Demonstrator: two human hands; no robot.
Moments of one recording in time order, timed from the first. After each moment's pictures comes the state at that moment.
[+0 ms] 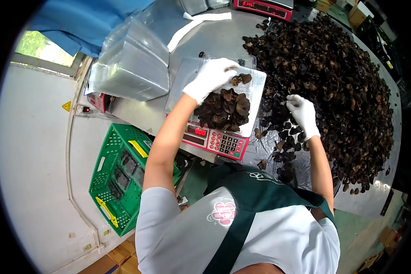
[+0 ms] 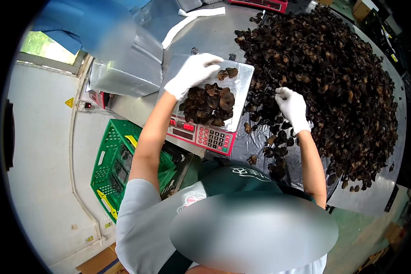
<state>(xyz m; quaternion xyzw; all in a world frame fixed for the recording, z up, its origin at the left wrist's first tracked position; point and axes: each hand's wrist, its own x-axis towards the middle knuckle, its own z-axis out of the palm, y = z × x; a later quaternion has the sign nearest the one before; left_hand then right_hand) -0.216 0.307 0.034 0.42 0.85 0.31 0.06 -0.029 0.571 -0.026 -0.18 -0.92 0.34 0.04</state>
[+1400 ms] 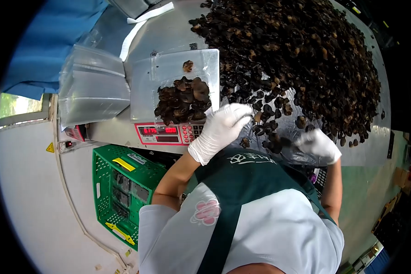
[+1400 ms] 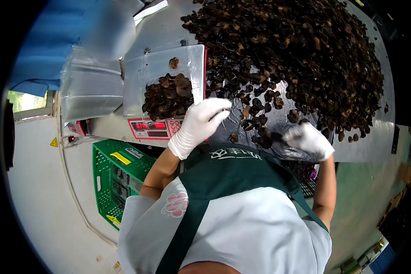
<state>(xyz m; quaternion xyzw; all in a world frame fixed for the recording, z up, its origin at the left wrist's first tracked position) -0.030 0.347 0.019 0.49 0.74 0.45 0.09 0.188 0.616 0.004 -0.07 -0.86 0.46 -0.18</state>
